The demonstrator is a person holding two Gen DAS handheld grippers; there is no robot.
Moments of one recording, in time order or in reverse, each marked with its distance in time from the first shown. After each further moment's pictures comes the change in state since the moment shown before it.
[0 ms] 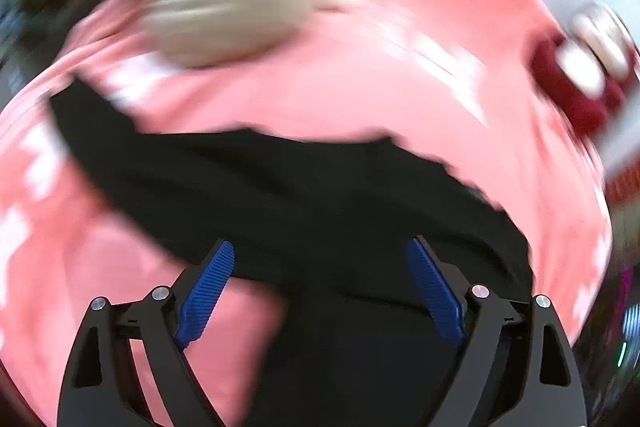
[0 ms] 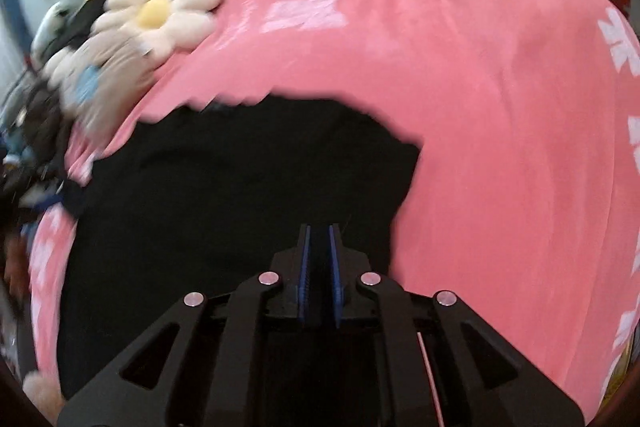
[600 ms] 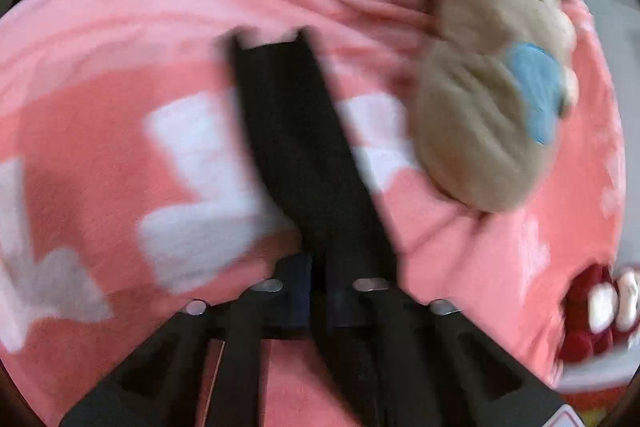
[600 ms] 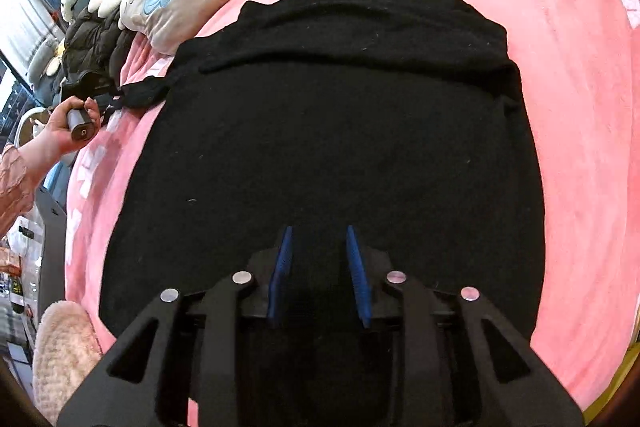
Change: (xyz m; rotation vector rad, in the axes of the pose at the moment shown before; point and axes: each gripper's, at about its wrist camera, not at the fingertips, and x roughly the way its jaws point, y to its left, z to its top) left arm 0.026 0.189 0.063 -0.573 -0.080 -0.004; right arm -0.037 0.093 -0.106 -0.029 0.152 0.084
